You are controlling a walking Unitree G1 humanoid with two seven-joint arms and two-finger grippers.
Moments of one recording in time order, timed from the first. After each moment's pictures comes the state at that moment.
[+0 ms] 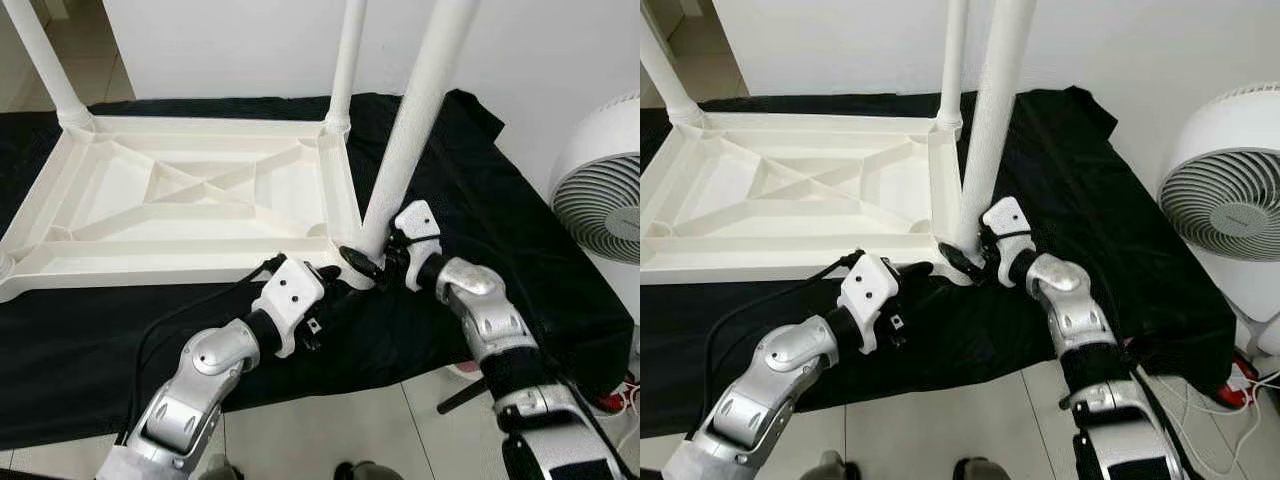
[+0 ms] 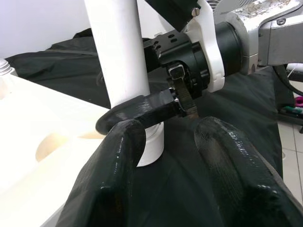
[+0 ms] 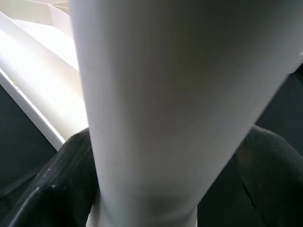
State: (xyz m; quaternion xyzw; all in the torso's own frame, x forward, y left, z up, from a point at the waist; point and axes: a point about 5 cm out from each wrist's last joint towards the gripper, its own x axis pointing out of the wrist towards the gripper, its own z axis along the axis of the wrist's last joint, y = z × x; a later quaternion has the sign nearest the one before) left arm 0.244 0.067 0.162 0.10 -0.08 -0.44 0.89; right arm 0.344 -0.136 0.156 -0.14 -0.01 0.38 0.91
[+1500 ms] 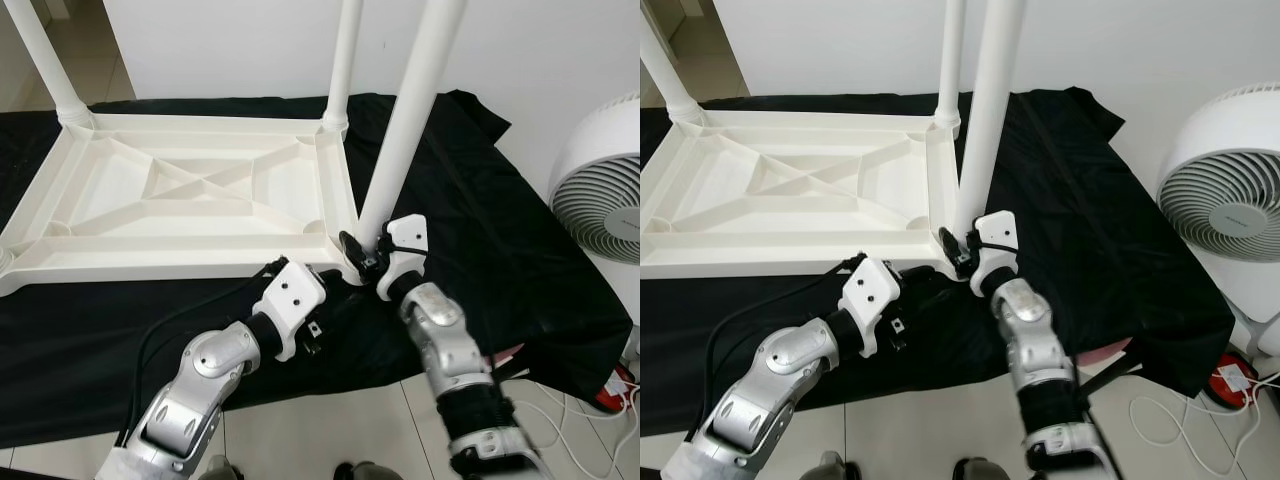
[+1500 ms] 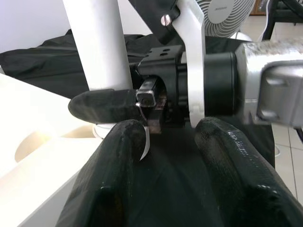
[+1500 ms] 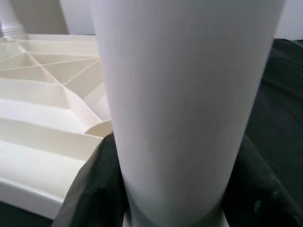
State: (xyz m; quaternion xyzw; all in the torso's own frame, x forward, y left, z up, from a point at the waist) left arm 0.241 0.064 0.159 0.10 -0.07 -0.45 0.89; right arm 0.318 -0.098 0.141 0.01 -0.06 0.17 0.98
